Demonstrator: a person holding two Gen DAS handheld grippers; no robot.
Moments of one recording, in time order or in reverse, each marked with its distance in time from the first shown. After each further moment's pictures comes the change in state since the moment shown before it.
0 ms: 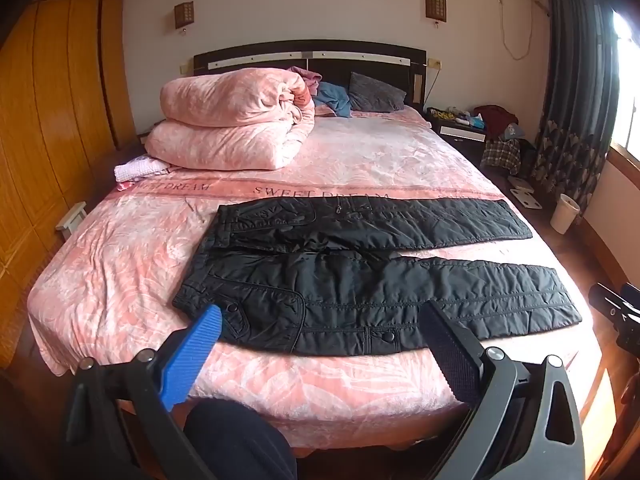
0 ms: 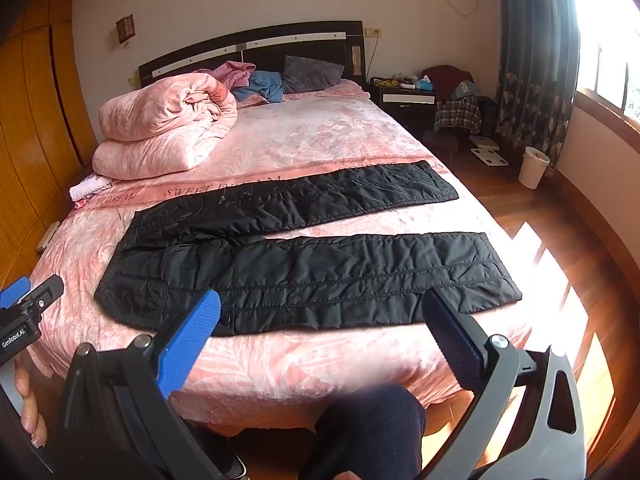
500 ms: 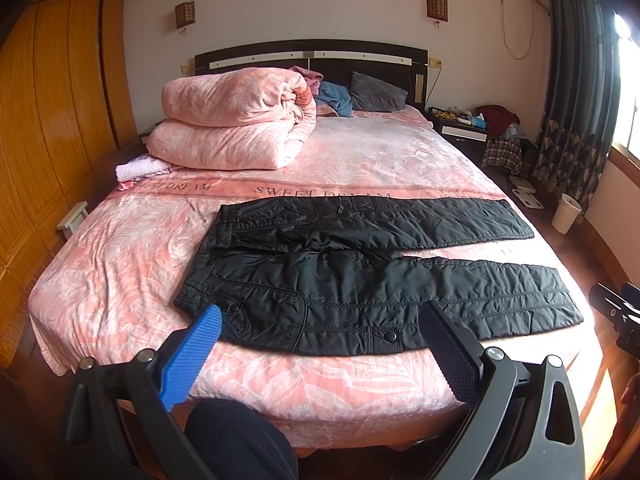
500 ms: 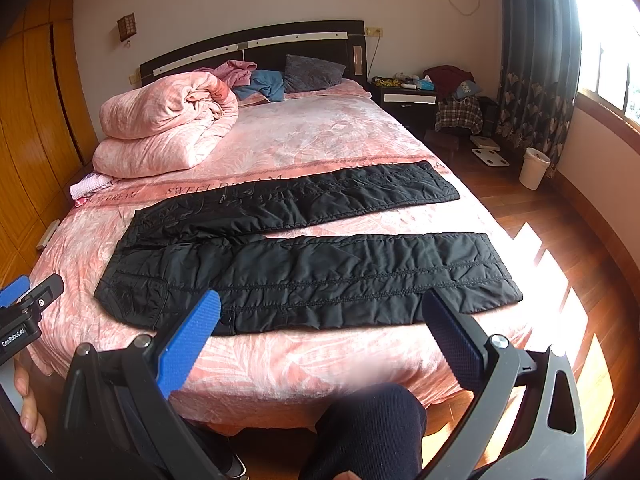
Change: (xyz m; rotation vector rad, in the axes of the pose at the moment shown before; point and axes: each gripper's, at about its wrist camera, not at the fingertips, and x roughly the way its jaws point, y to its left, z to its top) left arm -0.003 -0.006 0.001 0.003 -0.006 0.010; right arm 0.000 0.001 0.002 -0.002 0.003 -0.001
